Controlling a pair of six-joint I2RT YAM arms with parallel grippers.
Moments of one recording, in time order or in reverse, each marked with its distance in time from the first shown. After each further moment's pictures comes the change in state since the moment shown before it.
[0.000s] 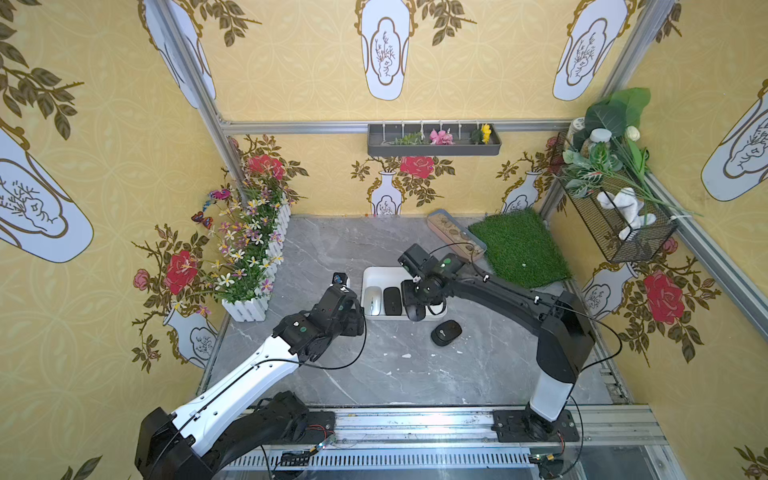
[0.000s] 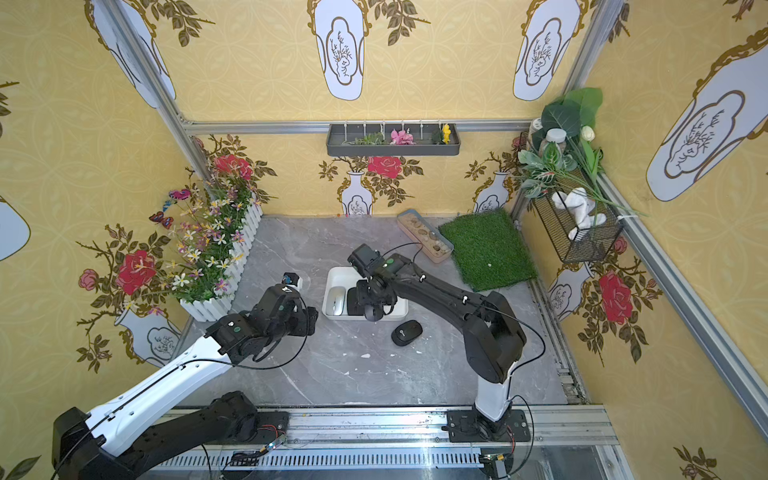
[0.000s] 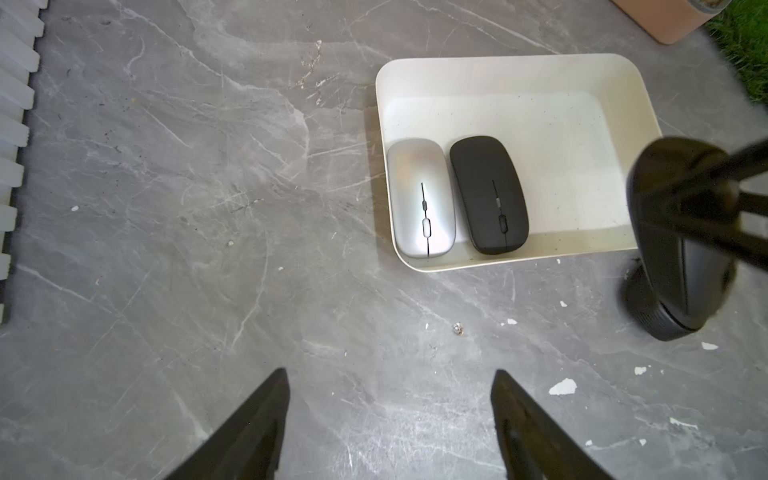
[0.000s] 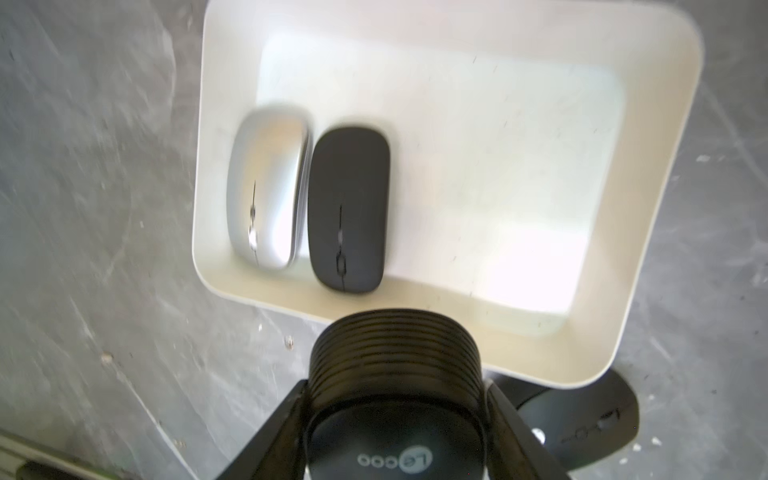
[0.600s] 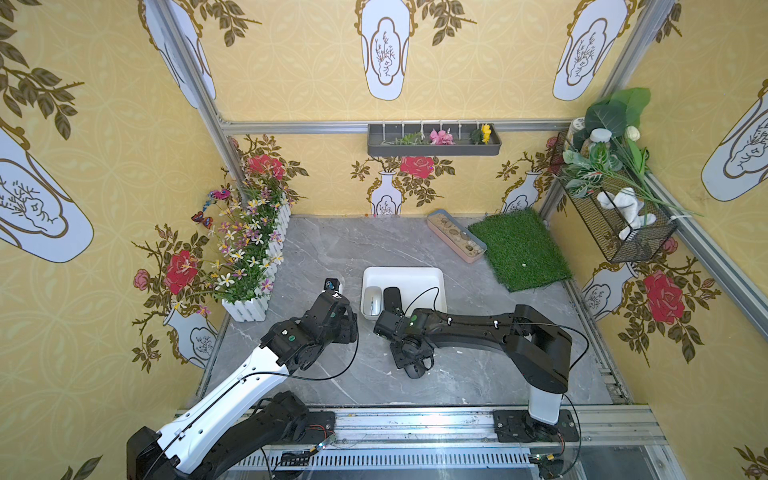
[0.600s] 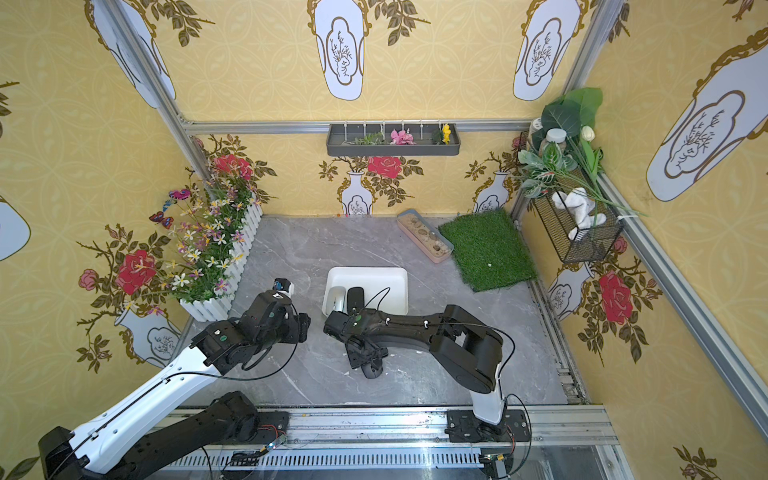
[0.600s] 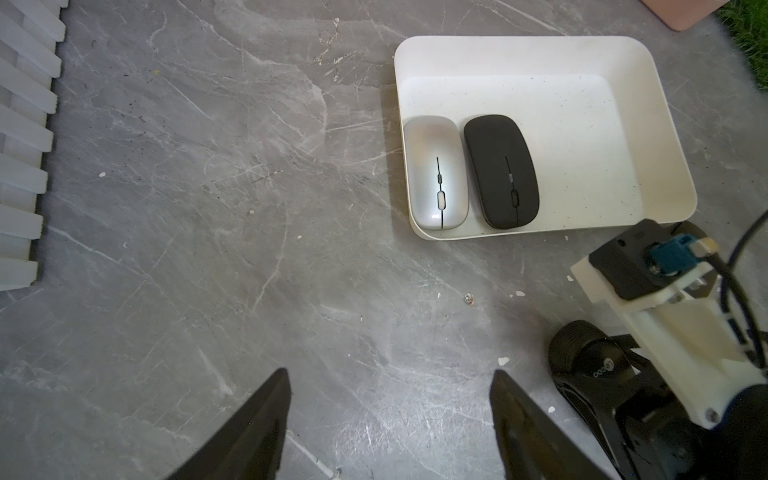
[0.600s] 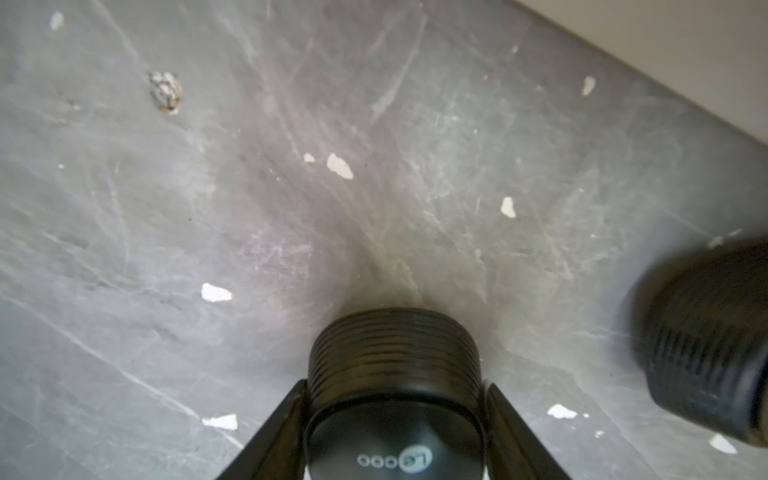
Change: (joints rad) left arm 0.000 -0.105 -0.012 -0.125 0.000 -0.031; right arm 0.335 0.035 -0.314 0.072 0.057 0.093
